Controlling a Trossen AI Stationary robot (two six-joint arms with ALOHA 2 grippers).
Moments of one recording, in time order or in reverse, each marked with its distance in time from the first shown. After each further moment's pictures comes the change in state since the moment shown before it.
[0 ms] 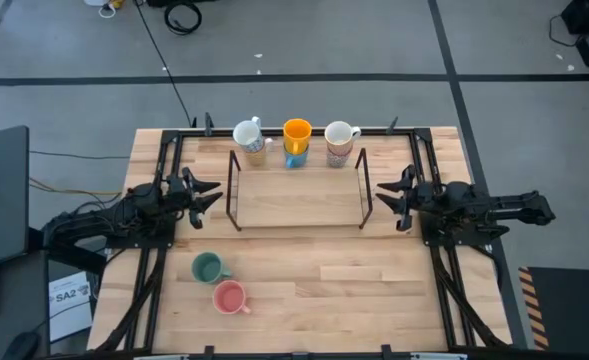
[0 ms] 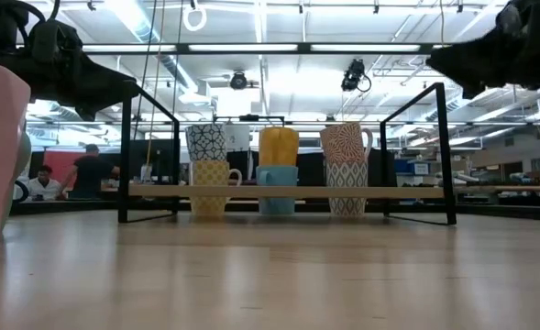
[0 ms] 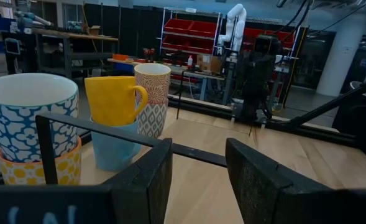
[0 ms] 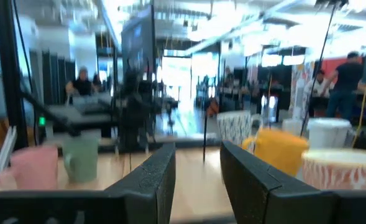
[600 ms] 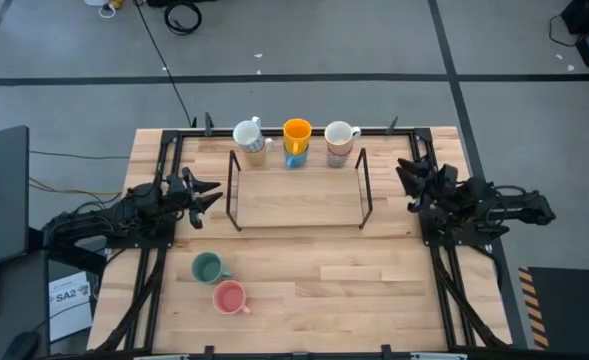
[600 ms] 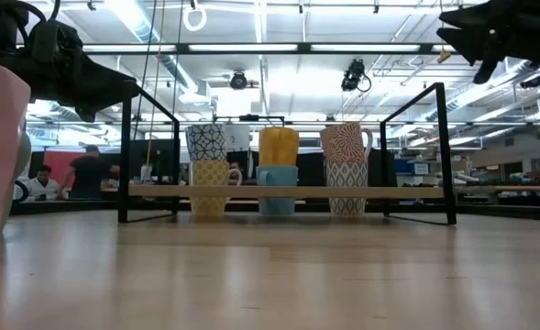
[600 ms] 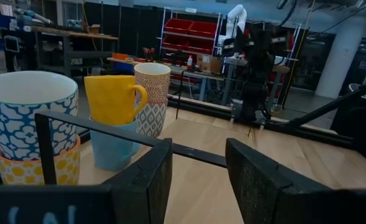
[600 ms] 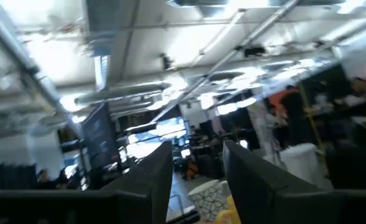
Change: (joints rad) left arm 0.000 0.000 0.000 0.000 0.000 -0.015; right arm 0.000 0.011 0.029 0.310 0.236 0.120
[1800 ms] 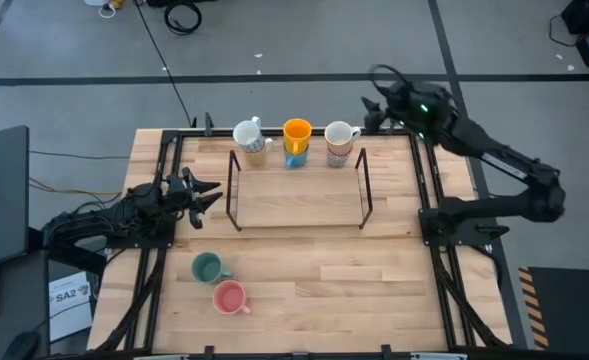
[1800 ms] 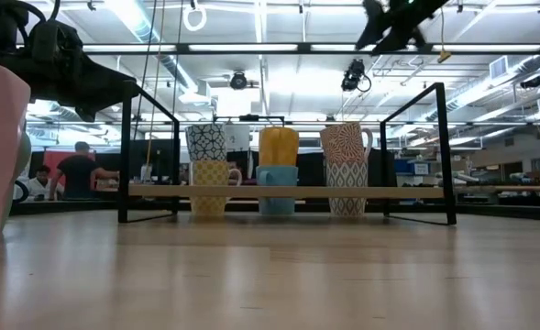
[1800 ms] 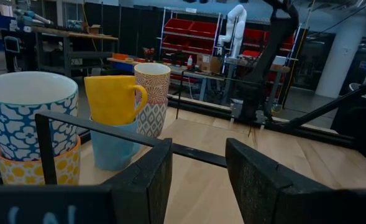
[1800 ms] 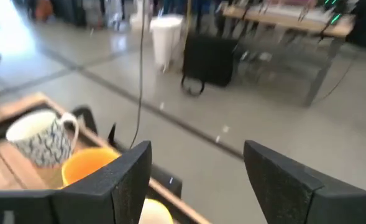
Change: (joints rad) left arm 0.000 0.000 0.000 0.000 0.000 0.004; right arm -0.640 1.039 1.119 -0.926 -0.194 0.008
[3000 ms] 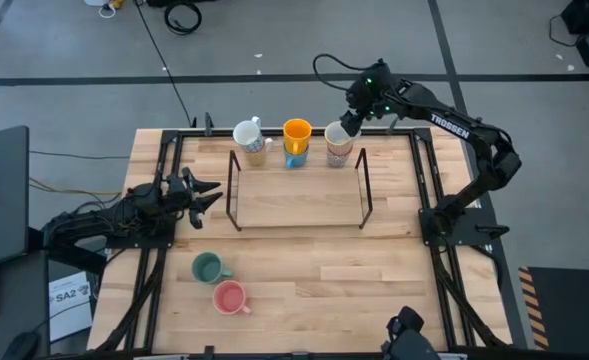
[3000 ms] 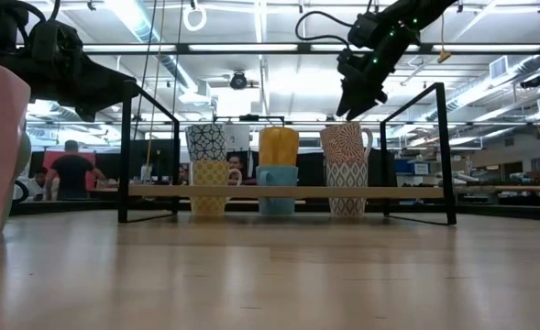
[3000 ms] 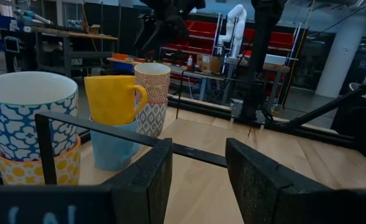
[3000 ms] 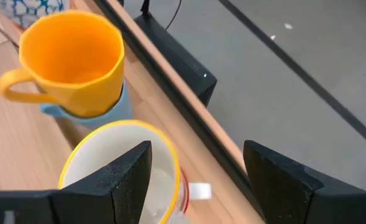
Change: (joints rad) left arm 0.000 0.000 0.000 0.000 0.000 0.001; right arm -0.177 0.436 0.238 -0.328 -0.383 -0.185
